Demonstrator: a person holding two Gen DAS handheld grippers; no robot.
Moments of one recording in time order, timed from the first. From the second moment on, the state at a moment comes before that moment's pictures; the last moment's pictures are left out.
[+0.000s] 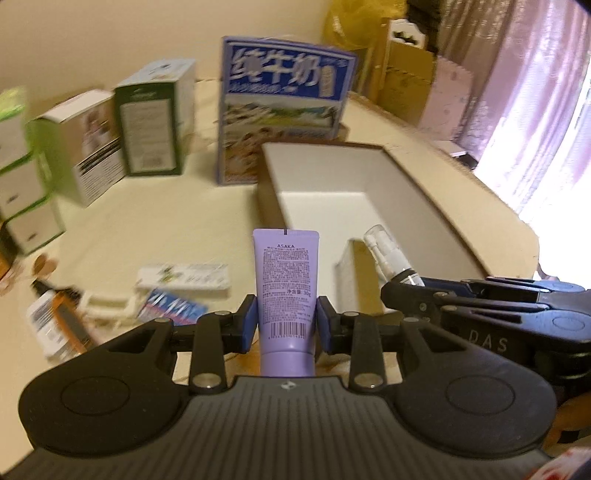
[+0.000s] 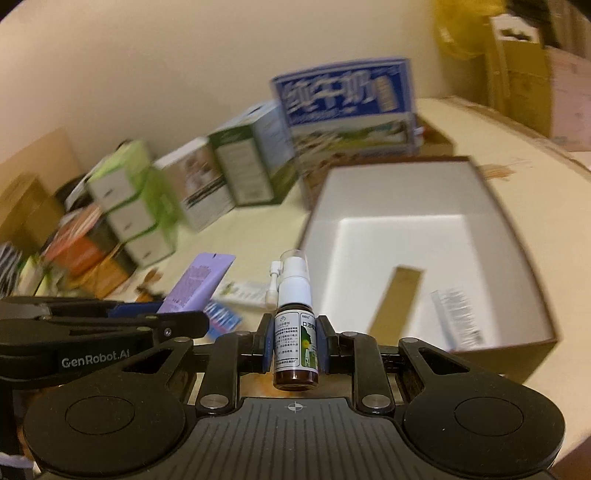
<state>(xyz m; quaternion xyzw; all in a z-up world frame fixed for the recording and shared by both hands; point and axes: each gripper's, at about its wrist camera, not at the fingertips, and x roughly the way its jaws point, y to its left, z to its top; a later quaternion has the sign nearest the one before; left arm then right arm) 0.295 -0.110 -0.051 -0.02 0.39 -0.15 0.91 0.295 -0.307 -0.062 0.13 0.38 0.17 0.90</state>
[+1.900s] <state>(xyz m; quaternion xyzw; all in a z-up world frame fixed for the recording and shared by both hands) 0.390 -0.206 -0.118 0.05 0.47 -0.15 0.87 0.368 -0.385 -0.128 0.14 0.47 0.06 0.87</state>
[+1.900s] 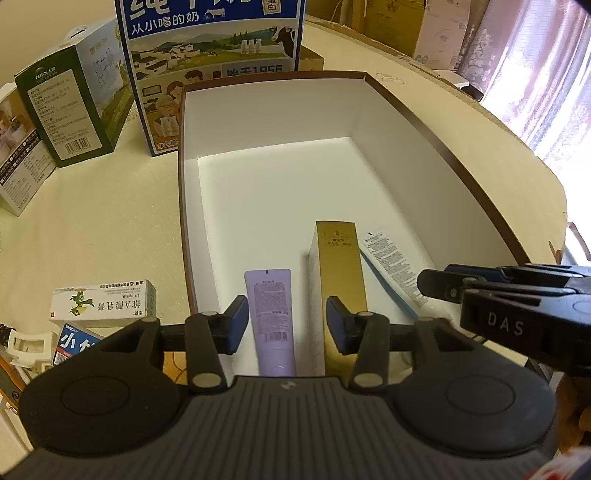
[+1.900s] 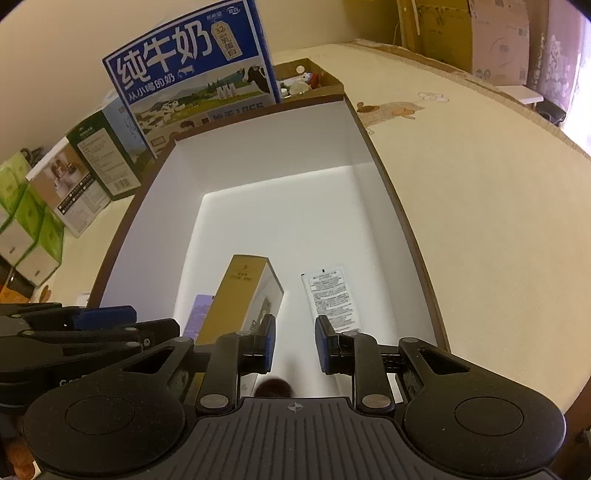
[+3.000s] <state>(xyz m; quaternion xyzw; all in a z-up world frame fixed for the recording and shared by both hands) 0.308 -0.125 -0.047 -0.02 0.40 -0.14 0.90 0.303 -0.350 -0.062 0.12 0.41 0.09 0.90</state>
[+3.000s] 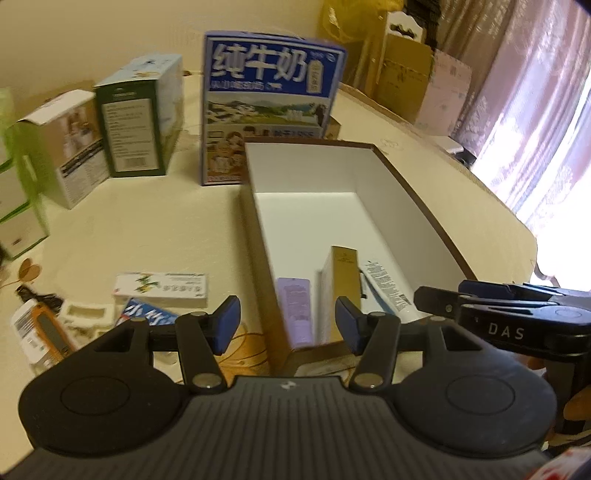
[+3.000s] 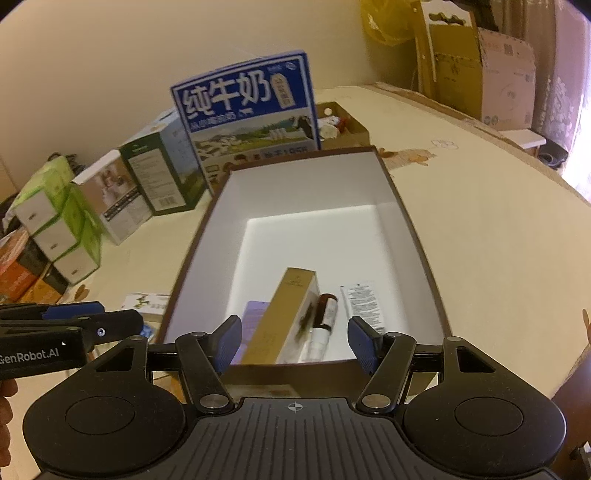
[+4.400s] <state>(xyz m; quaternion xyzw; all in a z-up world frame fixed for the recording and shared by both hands) 0.176 0.060 -0.081 -0.09 0.42 0.07 0.90 0.248 -0.154 -0.101 0.05 0.42 0.33 0.84</state>
